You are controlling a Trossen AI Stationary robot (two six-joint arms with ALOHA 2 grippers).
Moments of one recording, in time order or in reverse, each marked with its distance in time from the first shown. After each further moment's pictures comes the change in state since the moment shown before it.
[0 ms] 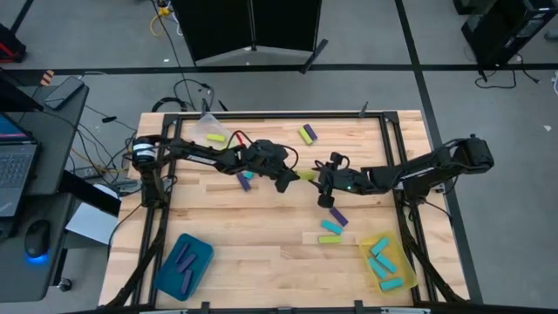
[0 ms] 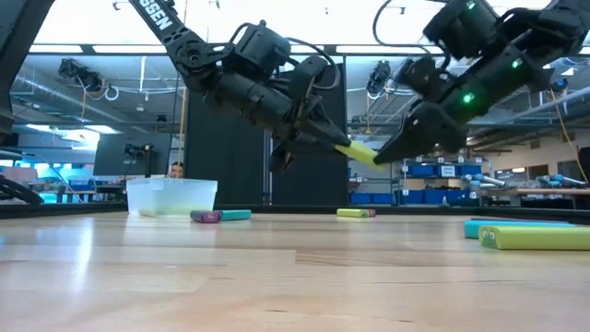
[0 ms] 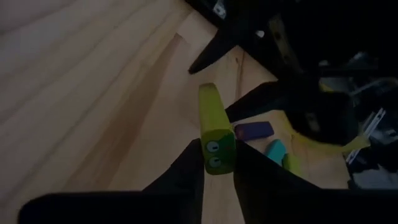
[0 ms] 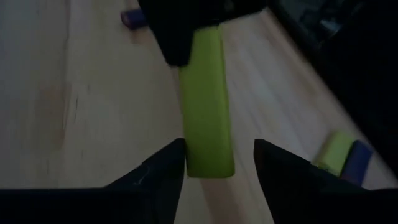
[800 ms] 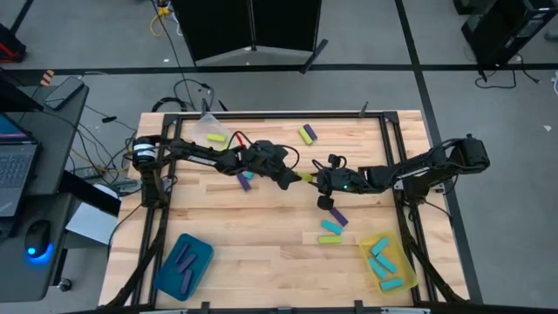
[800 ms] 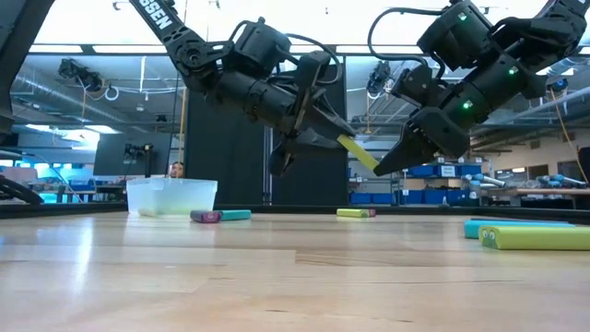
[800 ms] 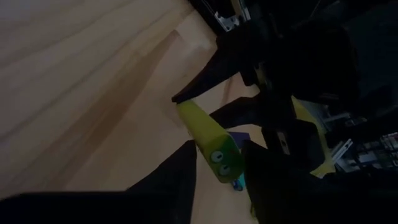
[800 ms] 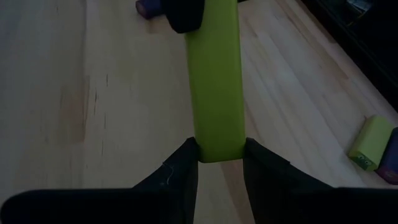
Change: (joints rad) left arm -0.005 0.006 0.001 0.034 0.011 -0.213; right arm -0.027 0.046 0.001 -0.006 -0.100 0.070
